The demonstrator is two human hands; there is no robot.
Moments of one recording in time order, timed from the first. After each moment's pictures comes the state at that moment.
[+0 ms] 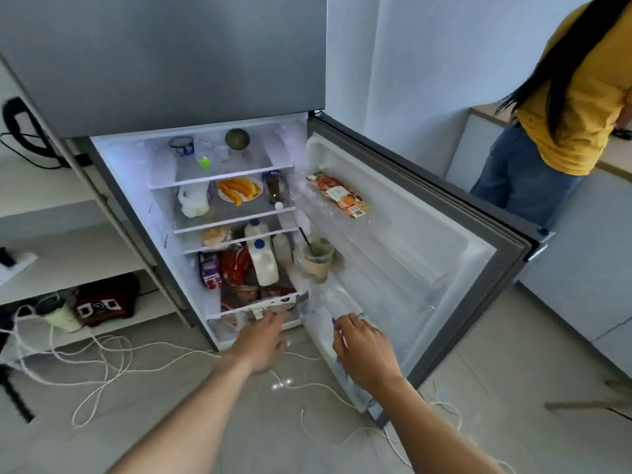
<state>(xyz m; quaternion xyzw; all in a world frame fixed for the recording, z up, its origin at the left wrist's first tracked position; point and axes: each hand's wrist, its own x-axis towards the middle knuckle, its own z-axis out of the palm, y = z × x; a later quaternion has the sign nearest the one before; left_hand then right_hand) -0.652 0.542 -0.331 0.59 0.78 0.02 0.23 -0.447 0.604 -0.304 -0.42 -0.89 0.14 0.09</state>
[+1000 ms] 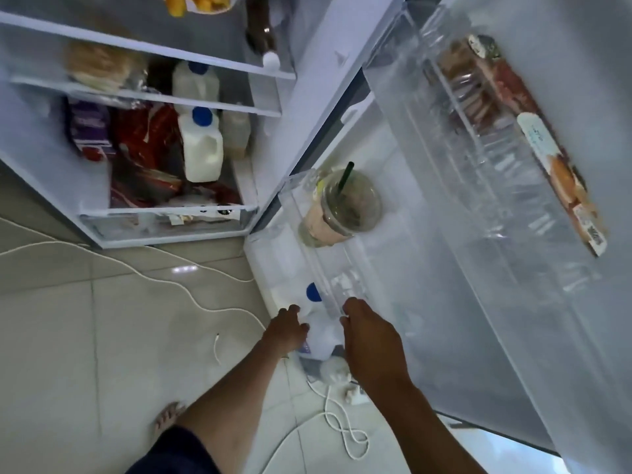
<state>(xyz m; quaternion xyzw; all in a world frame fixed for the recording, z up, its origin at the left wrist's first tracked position) -0.632 0.723 -0.641 0.37 0.70 0.14 0.59 -0.545 0.740 -0.445 -0.54 -0.82 0.11 -0.17</state>
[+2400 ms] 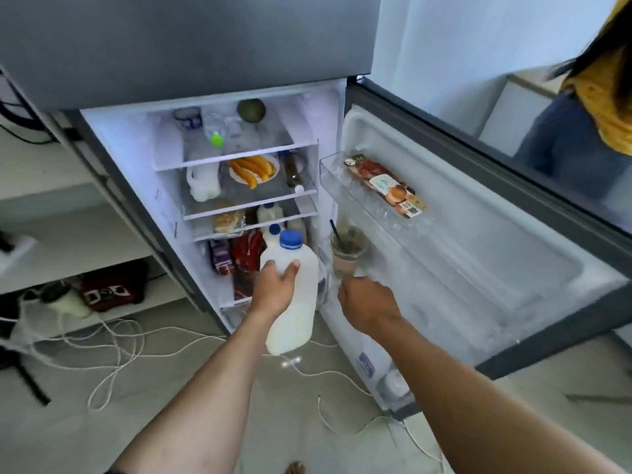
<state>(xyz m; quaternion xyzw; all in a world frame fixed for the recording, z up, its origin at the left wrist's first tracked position) -0.736 0.634 -0.327 0.32 0.82 0.39 0.26 -0.567 0.681 -0.292 -0.45 -0.88 0.11 -0.04</state>
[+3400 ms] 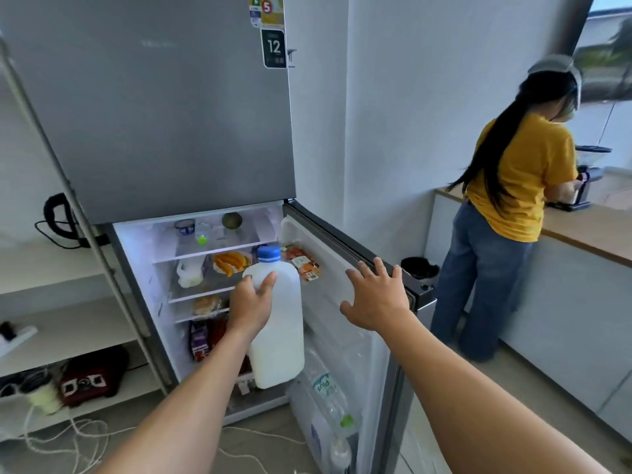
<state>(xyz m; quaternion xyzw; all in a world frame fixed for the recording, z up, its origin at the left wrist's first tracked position) -0.577 0.588 -0.155 0.38 0.77 0.52 0.07 -0.375 0.673 -0.121 -0.47 -0.88 -0.07 0.01</state>
